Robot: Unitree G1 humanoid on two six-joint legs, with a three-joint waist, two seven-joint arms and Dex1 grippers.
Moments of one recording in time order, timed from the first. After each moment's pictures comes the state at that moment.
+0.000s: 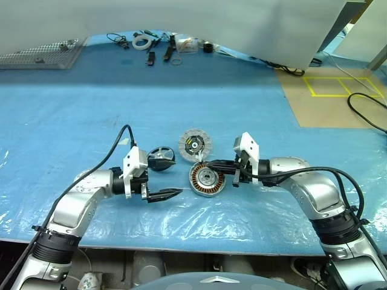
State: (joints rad) left arm -0.14 0.57 -0.09 -0.20 -0.47 0.28 -1.13; right arm -0.32 -0.58 0.21 -0.22 0.39 0.64 0.92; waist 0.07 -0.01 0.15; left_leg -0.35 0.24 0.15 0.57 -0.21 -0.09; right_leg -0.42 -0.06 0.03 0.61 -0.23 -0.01
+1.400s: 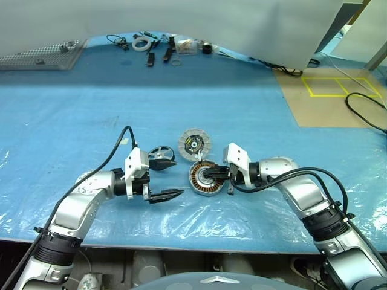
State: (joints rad) left arm -0.14 0.56 -0.10 -0.20 -0.46 0.27 -1.13; right arm -0.36 -0.58 0.33 -0.11 0.20 0.42 1.01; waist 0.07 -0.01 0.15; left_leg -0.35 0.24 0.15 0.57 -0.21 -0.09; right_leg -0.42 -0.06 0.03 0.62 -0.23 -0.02
